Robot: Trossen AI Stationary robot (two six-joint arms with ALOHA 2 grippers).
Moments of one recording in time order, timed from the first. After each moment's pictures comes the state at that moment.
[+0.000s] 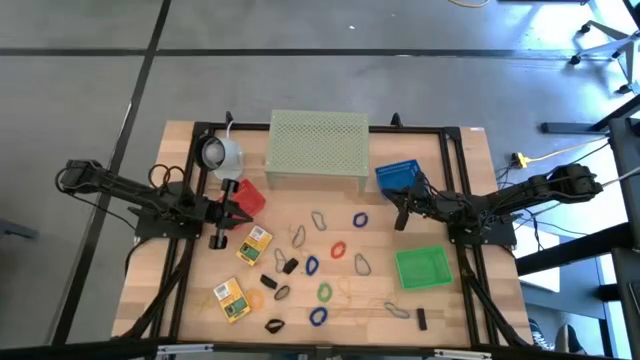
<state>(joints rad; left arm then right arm) -0.19 0.52 0.02 0.80 0.04 0.31 0.11 0.97 0.02 0.78 0.51 0.20</state>
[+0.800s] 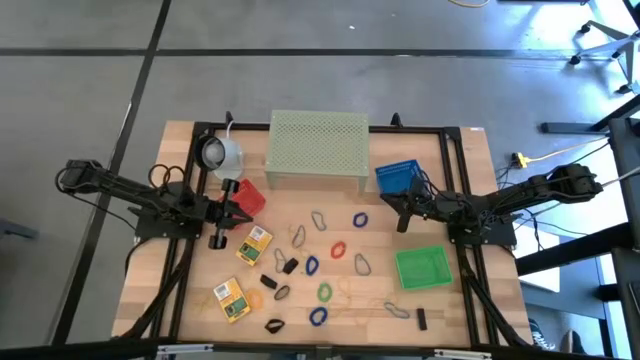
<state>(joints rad) -0.19 0.52 0.02 0.81 0.05 0.27 0.11 0.97 0.02 0.78 0.42 0.43</state>
